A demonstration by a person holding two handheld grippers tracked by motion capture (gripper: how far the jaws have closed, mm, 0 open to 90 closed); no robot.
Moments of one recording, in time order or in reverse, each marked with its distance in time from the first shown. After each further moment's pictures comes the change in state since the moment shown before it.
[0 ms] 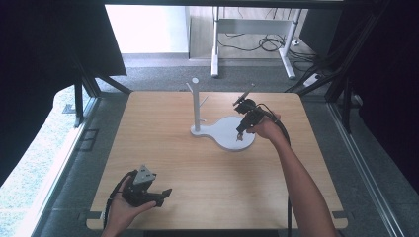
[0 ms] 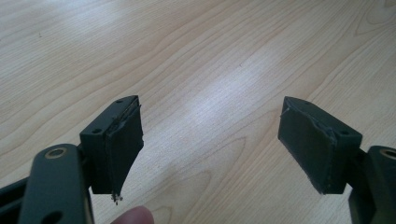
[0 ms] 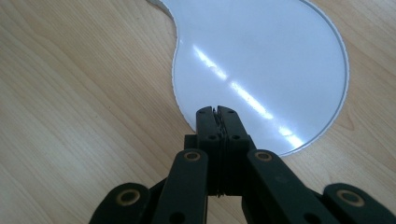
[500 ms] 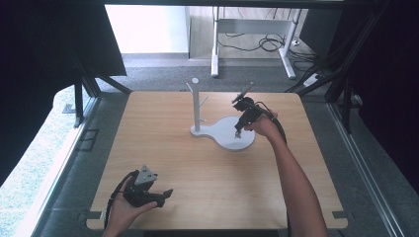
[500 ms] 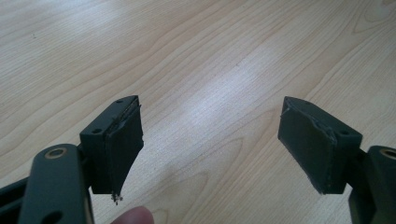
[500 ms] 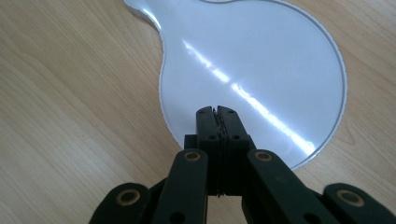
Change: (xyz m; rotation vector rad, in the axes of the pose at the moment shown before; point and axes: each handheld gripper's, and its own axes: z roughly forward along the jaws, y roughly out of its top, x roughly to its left) left arm -0.002 0.001 0.002 0.007 -0.004 0.010; right arm -0.014 0.009 0.015 -0.007 0.012 0.033
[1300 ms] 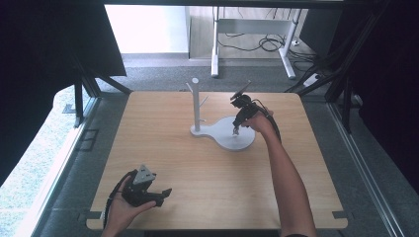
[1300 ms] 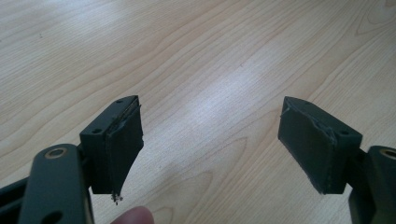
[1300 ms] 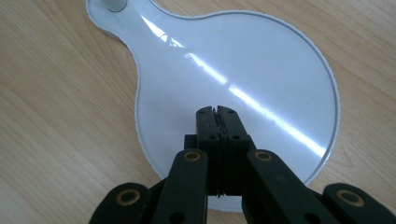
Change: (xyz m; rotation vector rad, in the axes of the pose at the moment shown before) left arm 0.003 -0.001 -0.002 -0.006 0.004 -0.006; right arm -0.016 0.016 0.023 0.004 -0.011 0.052
